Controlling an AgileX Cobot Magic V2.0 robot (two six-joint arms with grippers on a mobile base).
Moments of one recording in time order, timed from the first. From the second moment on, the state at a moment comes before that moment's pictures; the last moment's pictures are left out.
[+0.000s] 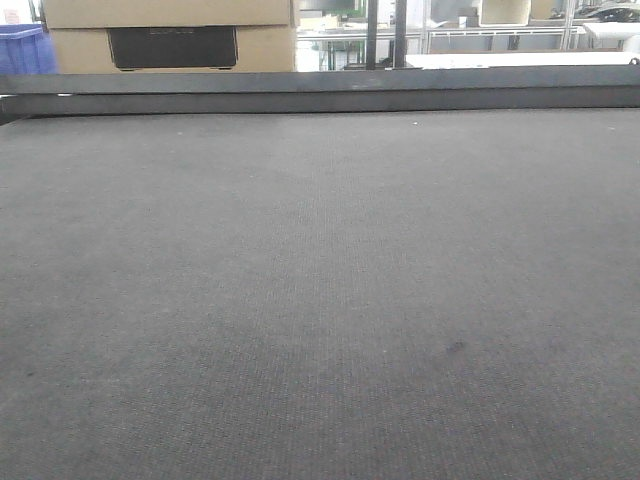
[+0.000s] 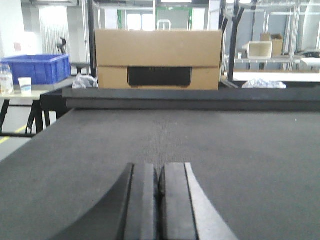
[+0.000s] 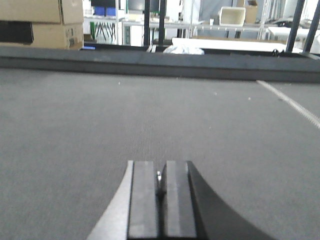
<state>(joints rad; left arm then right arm) -0.11 0.00 0.00 0.00 -0.06 0.03 0.02 0.00 0.00 0.11 0.08 -0.09</state>
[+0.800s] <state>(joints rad) -0.11 0.31 -0.68 -0.02 0.35 0.03 0.02 0.27 -0.69 0.11 0.21 -0.09</state>
